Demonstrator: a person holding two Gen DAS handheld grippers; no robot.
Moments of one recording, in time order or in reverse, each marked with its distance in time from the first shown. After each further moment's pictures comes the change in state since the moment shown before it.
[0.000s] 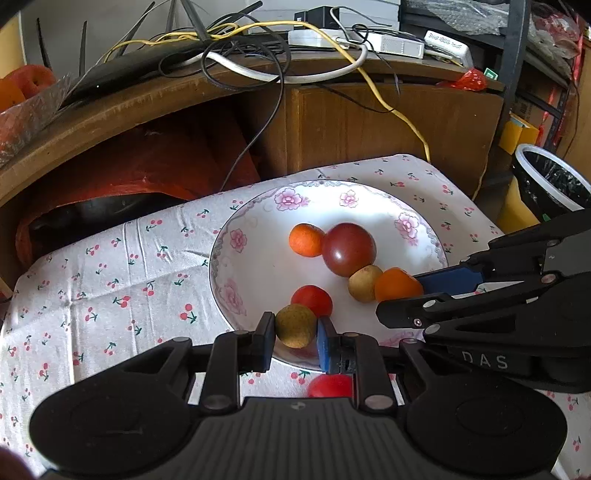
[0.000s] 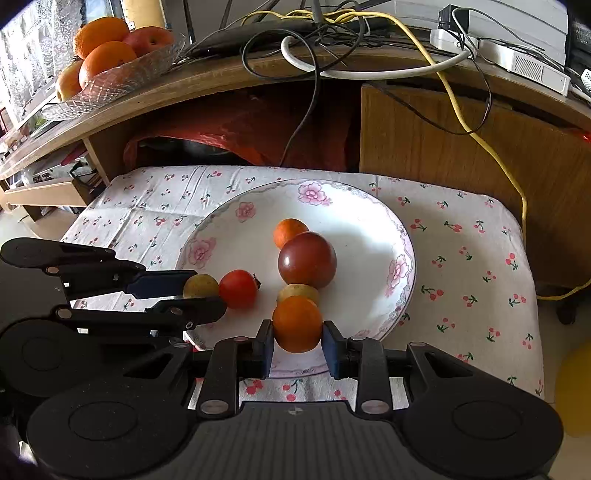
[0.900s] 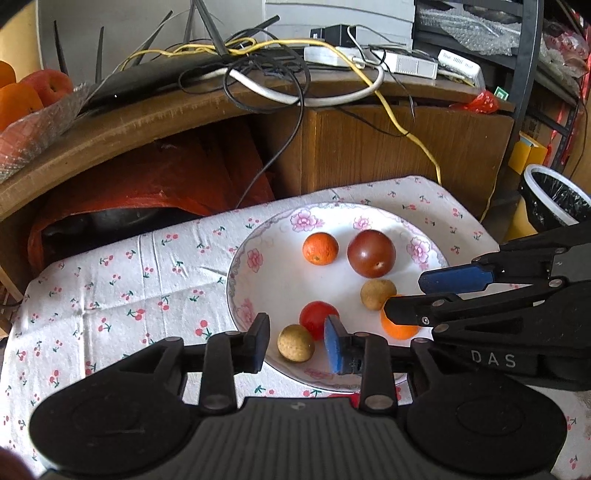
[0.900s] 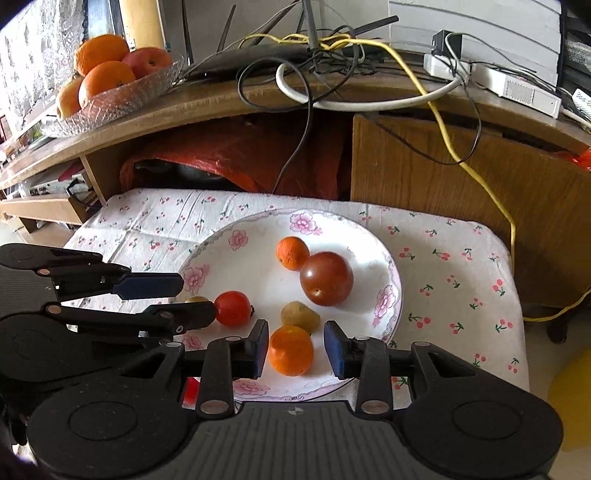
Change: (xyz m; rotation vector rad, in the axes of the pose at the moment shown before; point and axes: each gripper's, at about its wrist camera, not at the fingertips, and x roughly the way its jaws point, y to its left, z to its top) left arm -0.010 0.009 0.008 -0.031 -0.048 0.017; right arm -0.007 -0.003 0.003 -0.007 -0.079 -0.023
